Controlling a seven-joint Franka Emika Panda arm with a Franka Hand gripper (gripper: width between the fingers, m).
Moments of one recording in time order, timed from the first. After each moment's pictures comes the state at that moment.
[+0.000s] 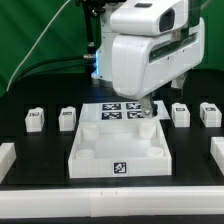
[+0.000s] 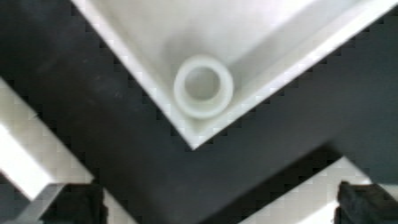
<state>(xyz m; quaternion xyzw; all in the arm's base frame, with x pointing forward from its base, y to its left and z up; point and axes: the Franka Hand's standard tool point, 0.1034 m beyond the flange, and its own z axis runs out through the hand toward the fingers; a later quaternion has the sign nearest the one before) 0.549 0.048 0.104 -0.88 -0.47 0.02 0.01</state>
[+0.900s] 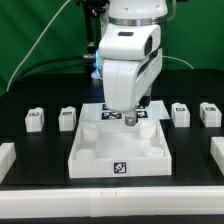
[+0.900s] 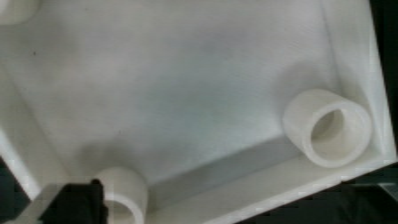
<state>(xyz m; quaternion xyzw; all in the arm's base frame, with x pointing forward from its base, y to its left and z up) 0.492 0.018 0.071 -0.82 -0.57 0.03 0.02</state>
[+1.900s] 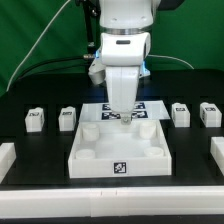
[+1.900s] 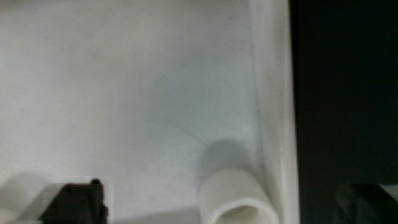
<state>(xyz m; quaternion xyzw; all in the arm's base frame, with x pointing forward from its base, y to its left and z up) 0.446 0.003 0.054 -0.75 -0.66 0.03 0.02</state>
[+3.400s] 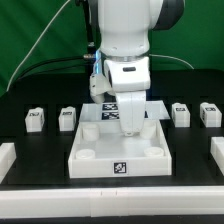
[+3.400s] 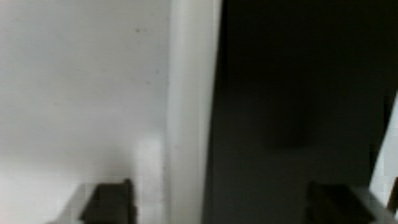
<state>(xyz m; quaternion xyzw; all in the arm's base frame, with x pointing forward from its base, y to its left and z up) 0.403 -0.001 0.009 -0.67 -0.73 0.05 0.05</state>
